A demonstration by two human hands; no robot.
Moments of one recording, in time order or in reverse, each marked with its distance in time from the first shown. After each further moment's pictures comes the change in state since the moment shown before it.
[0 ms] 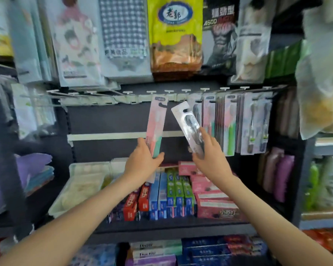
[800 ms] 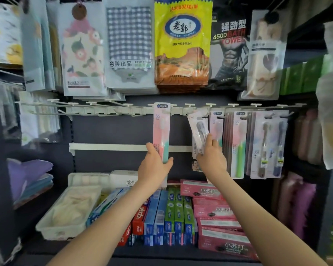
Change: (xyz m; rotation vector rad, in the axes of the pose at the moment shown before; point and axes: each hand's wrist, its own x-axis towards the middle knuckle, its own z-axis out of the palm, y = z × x) left_hand 0.050 0.022 0.047 -0.112 0.087 -0.096; right_hand 0.098 0.046 0.035 -0.291 -0.056 0.229
